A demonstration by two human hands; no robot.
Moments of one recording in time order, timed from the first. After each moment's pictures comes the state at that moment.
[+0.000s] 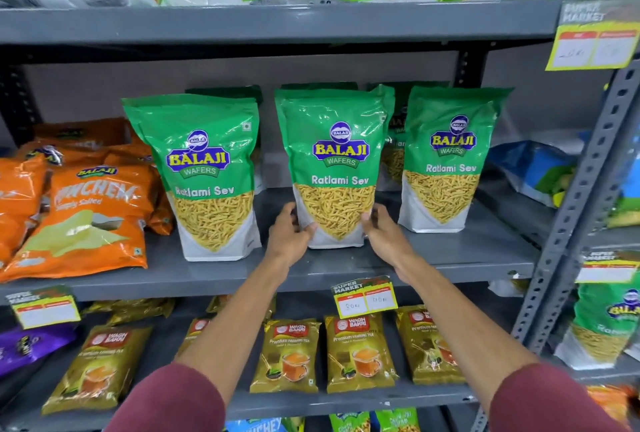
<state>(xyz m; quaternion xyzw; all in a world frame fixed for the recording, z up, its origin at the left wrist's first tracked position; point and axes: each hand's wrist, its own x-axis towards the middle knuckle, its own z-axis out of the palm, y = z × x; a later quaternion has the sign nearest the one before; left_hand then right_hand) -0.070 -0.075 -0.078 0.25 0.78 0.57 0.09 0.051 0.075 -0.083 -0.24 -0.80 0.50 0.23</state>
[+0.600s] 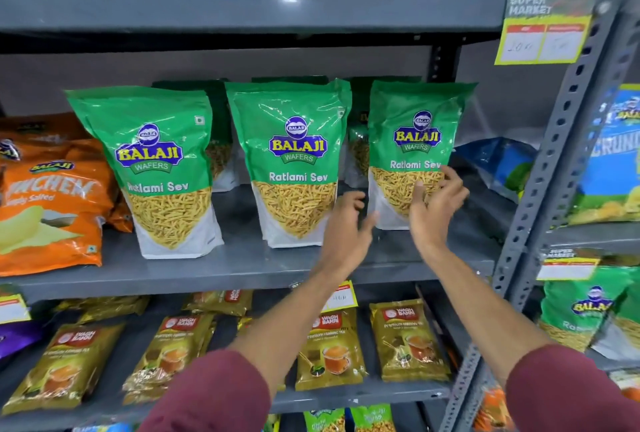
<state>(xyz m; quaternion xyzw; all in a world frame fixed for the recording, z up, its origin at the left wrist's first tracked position) 0.049 0.025 -0.068 0.41 0.75 0.52 -0.04 0.109 0.168 -0.067 -0.31 -0.65 0.39 0.58</state>
